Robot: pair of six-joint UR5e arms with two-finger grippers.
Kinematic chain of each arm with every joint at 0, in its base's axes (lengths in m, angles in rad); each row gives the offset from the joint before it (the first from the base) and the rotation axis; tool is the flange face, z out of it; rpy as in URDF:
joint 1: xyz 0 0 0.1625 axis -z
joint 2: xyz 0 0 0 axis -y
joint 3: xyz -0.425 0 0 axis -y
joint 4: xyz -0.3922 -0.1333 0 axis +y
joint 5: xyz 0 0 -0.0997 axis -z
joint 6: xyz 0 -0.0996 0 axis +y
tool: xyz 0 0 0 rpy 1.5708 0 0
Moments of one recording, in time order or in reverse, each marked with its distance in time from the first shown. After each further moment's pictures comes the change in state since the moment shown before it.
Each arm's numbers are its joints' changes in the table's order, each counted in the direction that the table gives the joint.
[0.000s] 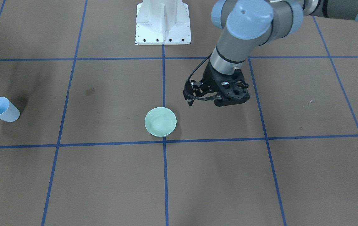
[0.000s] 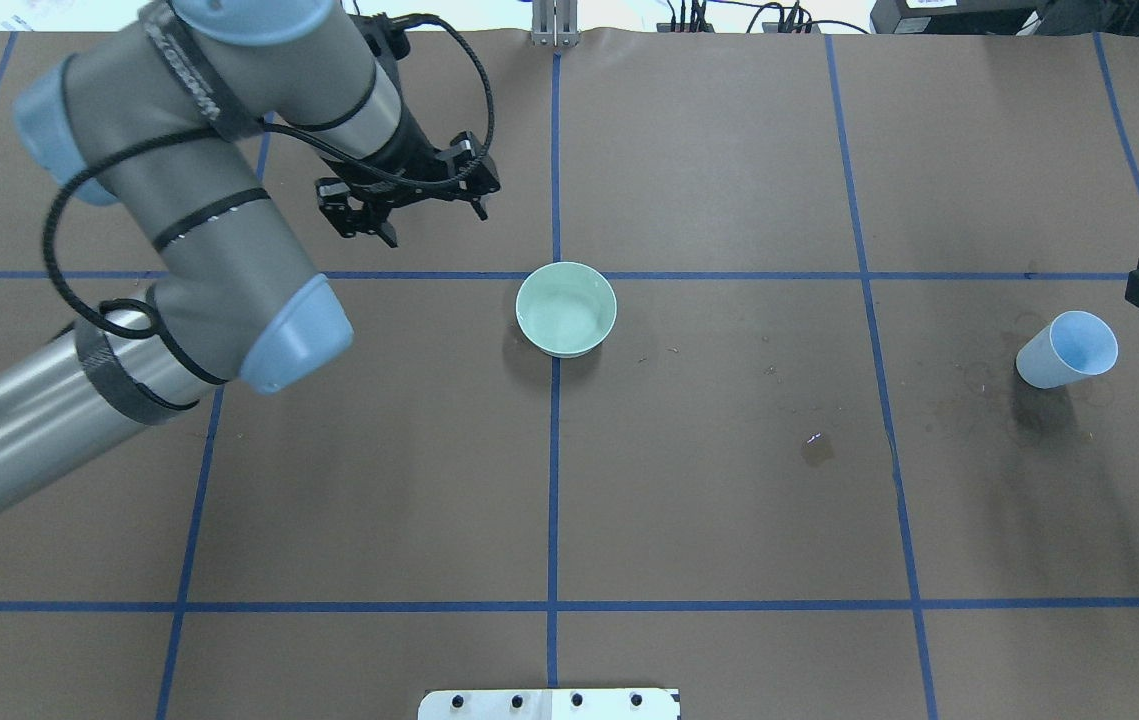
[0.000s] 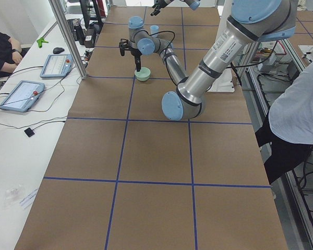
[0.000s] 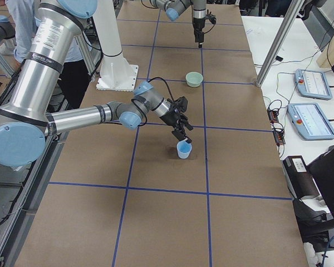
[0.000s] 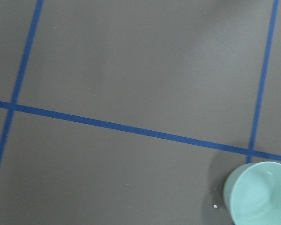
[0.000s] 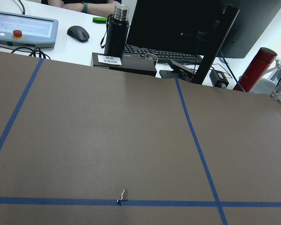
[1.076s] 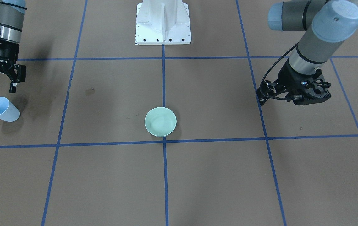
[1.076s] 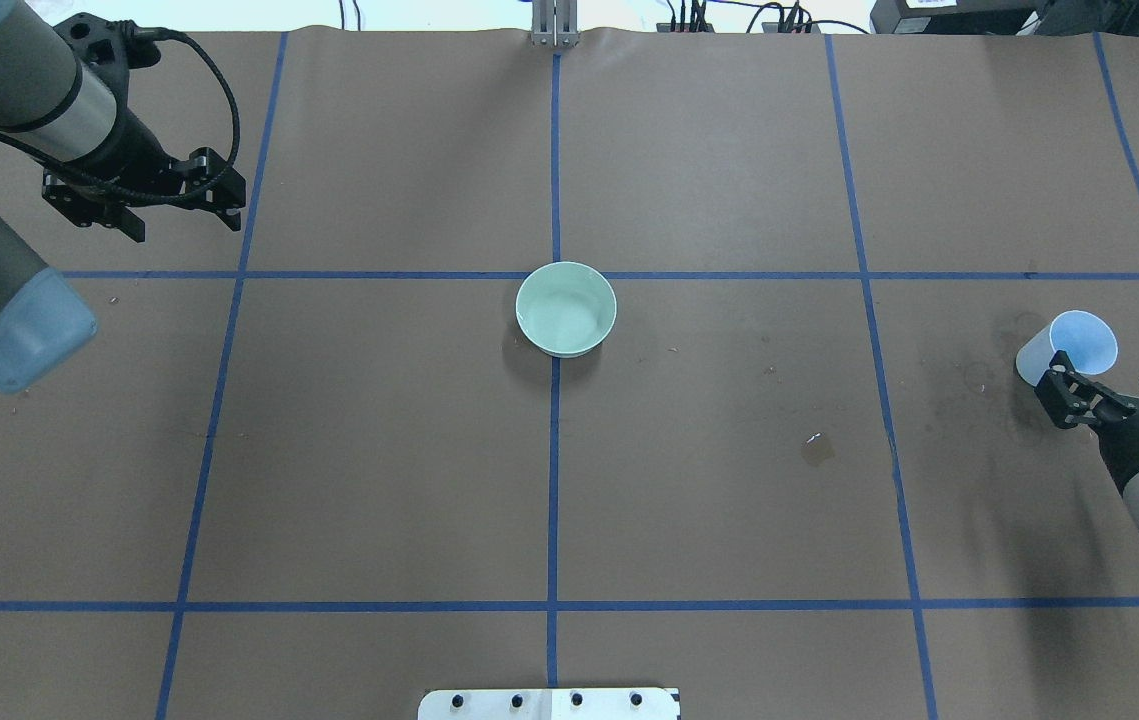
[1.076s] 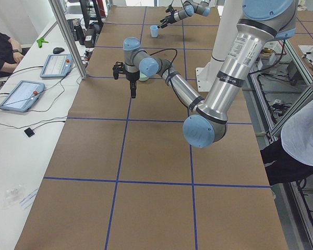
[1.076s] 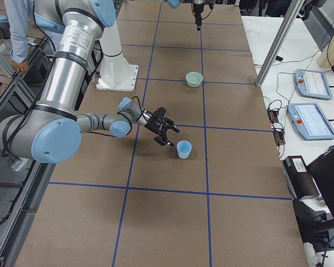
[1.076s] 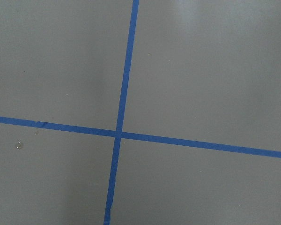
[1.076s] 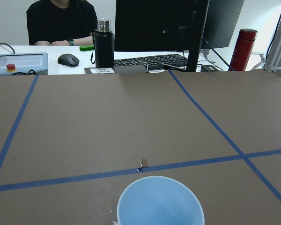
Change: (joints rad) left arm 0.205 0.360 -0.246 -0.184 -0.058 -0.399; right arm 0.541 -0.099 -0.057 -0.004 -0.547 -0.667
